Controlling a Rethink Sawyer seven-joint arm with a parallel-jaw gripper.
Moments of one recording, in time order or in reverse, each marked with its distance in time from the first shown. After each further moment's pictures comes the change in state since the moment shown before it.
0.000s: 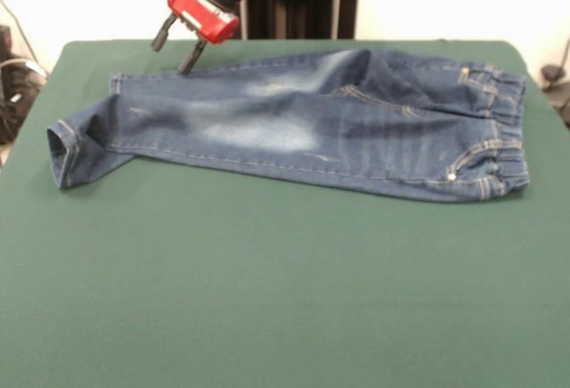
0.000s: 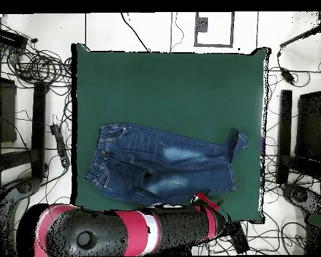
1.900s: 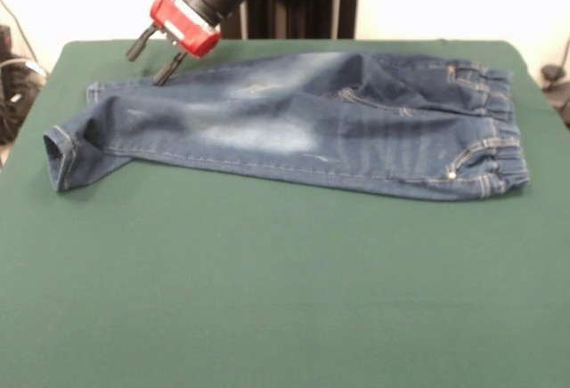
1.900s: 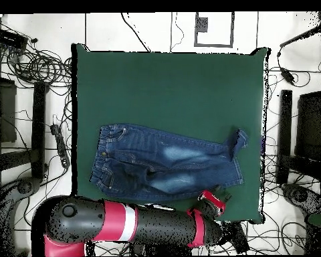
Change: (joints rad) arm 0.089 0.312 -0.135 0.034 0.375 -0.303 0.000
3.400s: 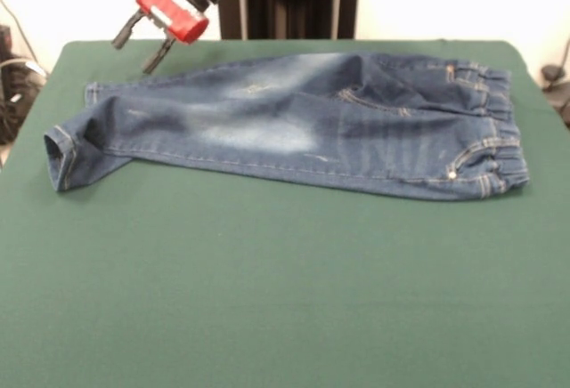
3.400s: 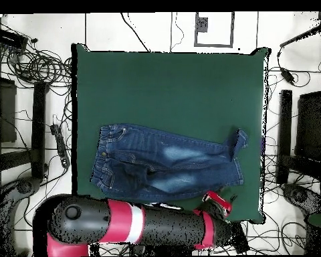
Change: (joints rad) arm -0.067 -0.085 -0.038 -0.008 -0.158 0.002 0.000
